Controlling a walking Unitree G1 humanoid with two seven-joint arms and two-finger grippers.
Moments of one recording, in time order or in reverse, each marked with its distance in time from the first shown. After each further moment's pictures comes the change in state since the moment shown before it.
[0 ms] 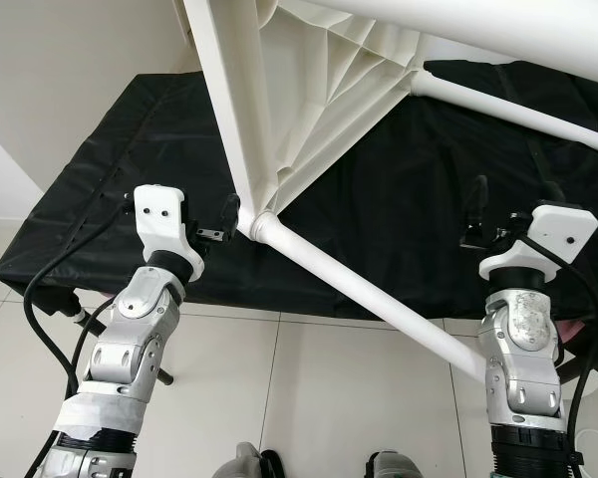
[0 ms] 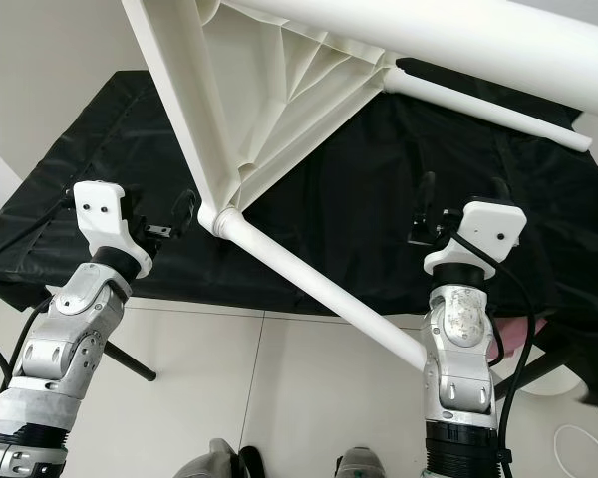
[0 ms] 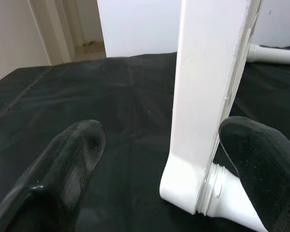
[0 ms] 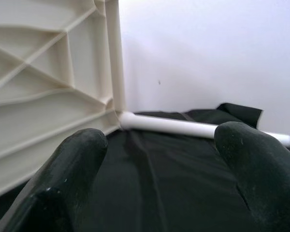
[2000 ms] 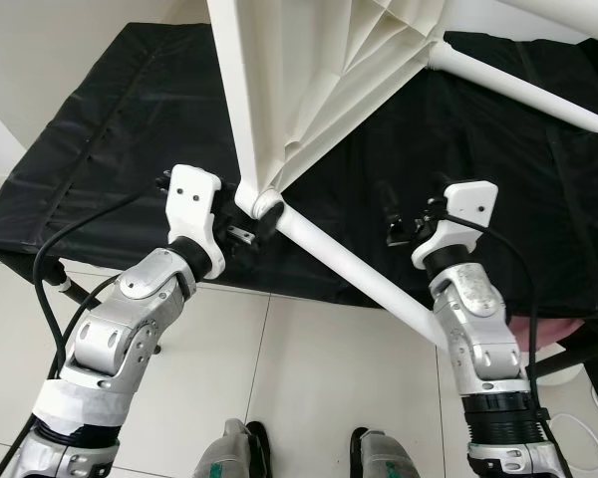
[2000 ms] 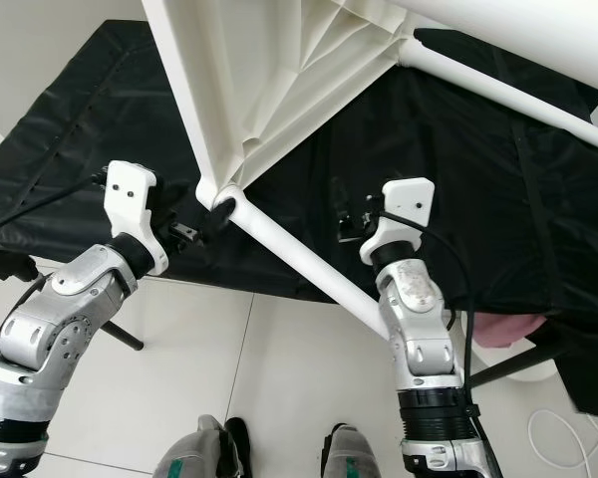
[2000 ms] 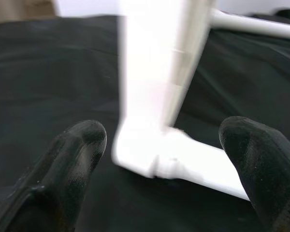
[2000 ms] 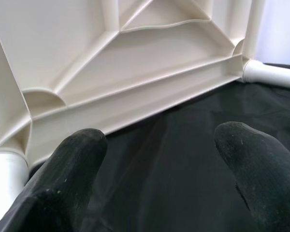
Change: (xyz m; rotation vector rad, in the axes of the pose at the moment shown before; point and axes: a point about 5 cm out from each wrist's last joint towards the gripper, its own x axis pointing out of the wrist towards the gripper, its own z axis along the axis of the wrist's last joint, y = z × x) left arm 0.003 -0.023 0.022 -0.033 0.095 -0.200; right arm 0.006 0.059 -0.019 0.146 0.156 0.367
